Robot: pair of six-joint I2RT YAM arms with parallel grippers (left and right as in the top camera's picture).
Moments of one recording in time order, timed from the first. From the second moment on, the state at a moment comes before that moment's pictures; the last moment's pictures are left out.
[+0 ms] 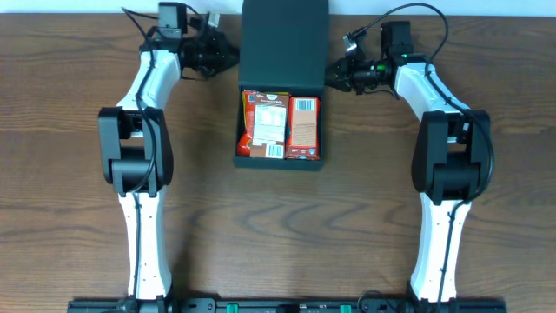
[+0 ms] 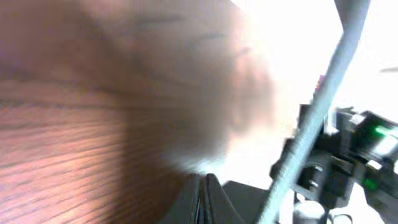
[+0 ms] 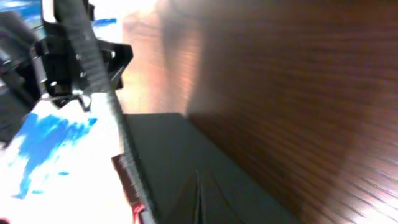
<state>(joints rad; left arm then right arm) -0.03 2.48 2.05 -0.47 0.96 -0.50 0.06 2.41 1.85 -0.46 -1.07 0.40</state>
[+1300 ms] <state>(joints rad) -0.02 2.41 2.05 -0.45 1.31 -0.45 0.17 2.42 1.85 0.80 -1.54 1.25</state>
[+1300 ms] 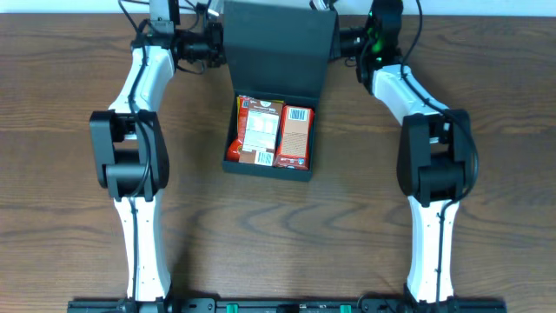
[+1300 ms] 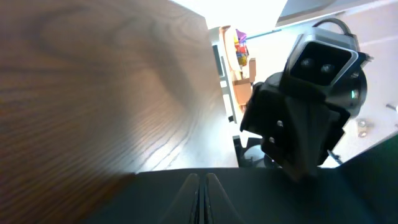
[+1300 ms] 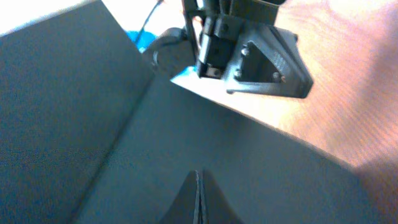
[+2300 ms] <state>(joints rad) -0.04 2.21 2.05 -0.96 0.86 -0.11 0.19 2.42 1.85 0.38 -1.41 1.31</state>
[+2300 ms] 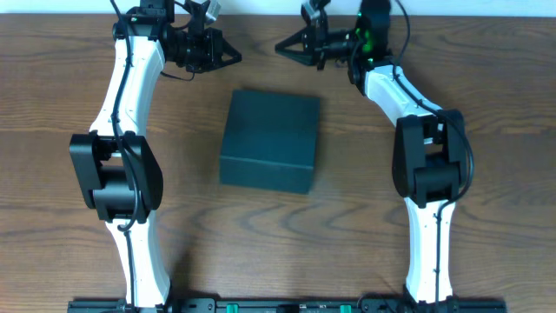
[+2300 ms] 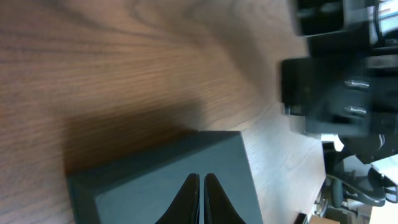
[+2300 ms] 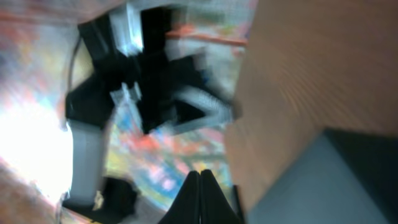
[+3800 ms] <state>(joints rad) -0.08 1.59 1.50 -0.66 0.34 0.02 0.07 1.72 1.82 -1.10 -0.25 0.15</state>
